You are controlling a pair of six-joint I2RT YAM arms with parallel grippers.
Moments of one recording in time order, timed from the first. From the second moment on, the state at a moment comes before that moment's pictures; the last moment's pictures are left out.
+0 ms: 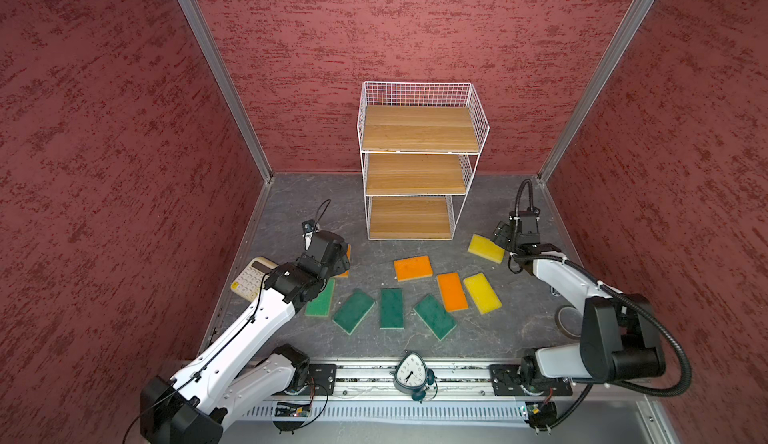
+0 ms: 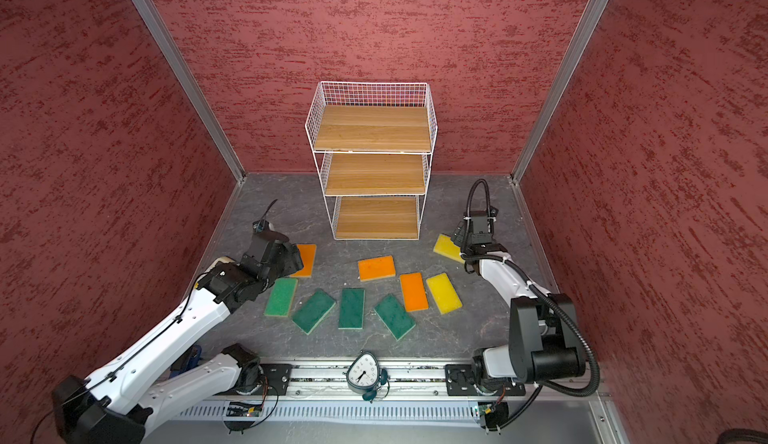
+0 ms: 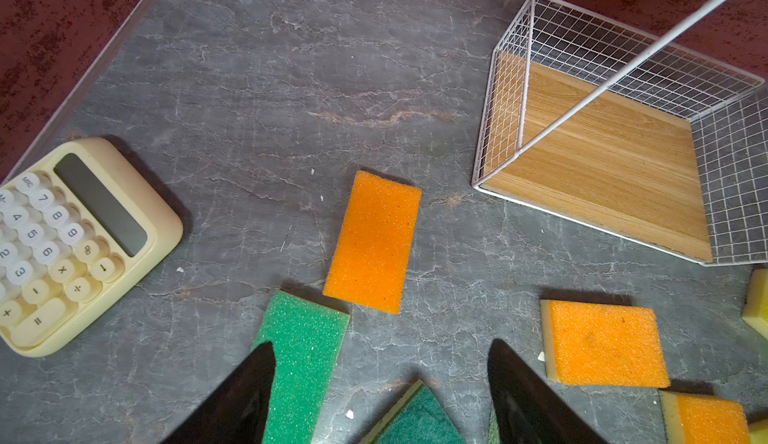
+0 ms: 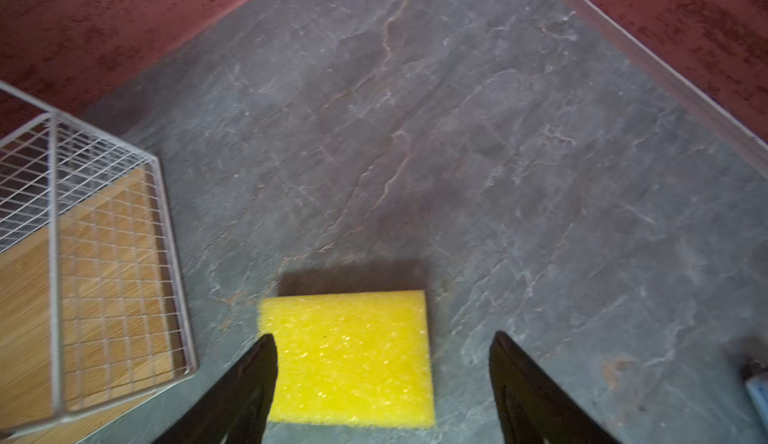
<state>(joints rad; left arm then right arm) -0.51 0.96 0.83 -0.74 -0.41 -0.70 0.04 1.42 0.79 -0.17 0.22 0.55</state>
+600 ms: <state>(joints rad) -0.55 1.03 0.82 -0.74 -0.43 -0.73 -0.10 1.66 0.88 -0.06 0.01 0.50</state>
